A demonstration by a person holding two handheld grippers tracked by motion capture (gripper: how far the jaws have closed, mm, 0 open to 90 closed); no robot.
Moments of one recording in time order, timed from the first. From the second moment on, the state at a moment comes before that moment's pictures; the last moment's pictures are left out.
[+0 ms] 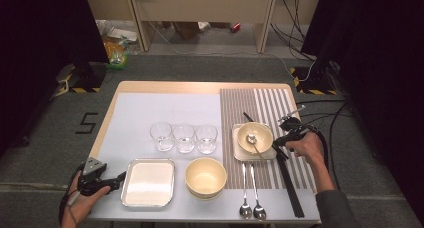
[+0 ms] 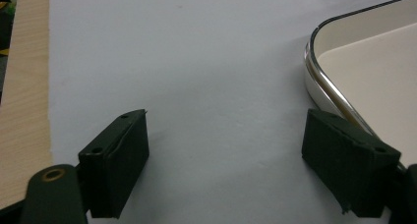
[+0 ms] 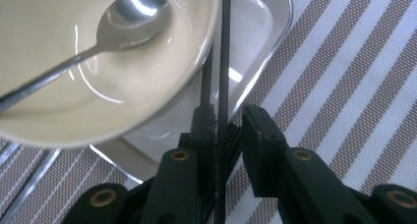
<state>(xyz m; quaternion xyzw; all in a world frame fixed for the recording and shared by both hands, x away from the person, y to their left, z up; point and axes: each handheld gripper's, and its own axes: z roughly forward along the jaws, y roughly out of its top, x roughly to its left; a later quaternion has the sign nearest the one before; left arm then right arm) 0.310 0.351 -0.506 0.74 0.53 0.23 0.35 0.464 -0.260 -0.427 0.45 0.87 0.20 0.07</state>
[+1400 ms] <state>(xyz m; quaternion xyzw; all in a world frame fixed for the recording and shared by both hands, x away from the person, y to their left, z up) 0.310 0.351 -0.506 0.74 0.53 0.23 0.34 0.474 -0.254 -0.438 0.33 0.92 0.18 0.09</state>
